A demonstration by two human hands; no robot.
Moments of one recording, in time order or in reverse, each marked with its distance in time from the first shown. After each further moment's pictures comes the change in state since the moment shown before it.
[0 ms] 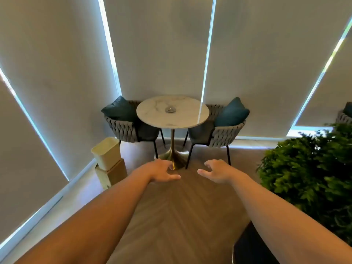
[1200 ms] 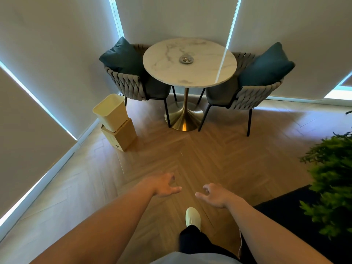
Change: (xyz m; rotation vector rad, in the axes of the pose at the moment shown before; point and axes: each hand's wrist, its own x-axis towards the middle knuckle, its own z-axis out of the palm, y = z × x) left_hand 0.093 -0.125 0.122 -0.036 -0.377 -0.203; right_hand 0.112 0.034 0.184 0.112 -0.535 0.196
